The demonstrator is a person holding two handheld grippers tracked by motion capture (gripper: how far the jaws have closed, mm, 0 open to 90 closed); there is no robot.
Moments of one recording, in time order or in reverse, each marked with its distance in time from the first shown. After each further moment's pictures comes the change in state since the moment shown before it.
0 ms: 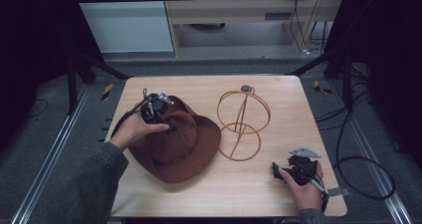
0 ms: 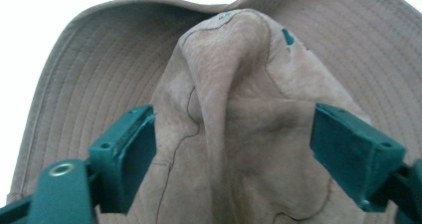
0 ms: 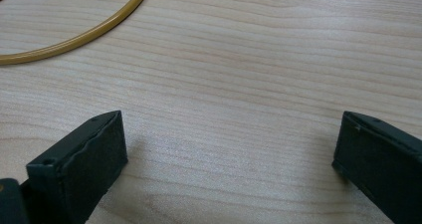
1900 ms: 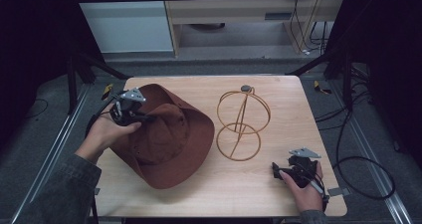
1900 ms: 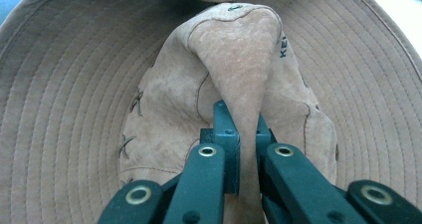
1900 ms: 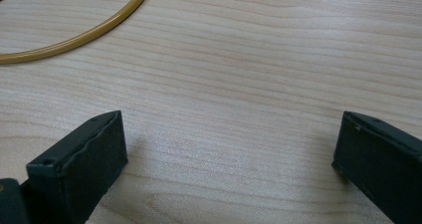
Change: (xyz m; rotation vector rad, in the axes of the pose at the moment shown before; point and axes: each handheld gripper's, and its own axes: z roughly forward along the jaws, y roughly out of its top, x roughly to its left) left arm 0.003 -0.037 -0.087 -0.203 -0.060 -0.001; right arm 0.000 0.000 0.000 -0.003 0.002 -0.003
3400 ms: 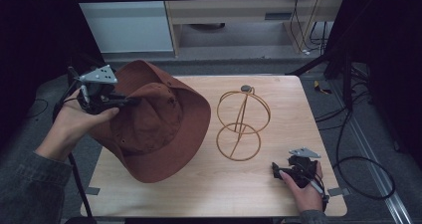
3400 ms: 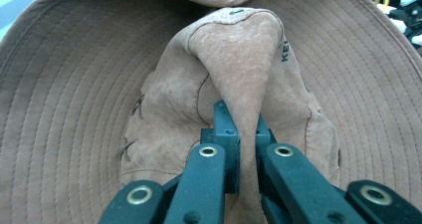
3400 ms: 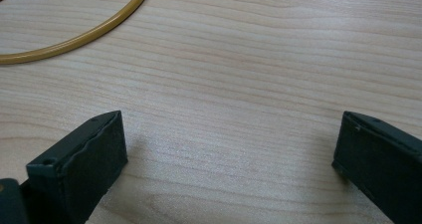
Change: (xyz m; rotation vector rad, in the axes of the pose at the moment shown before) left arm -0.014 0.031 -0.095 -0.162 0.038 0.030; right arm 0.000 0.000 0.000 0.001 0.000 0.001
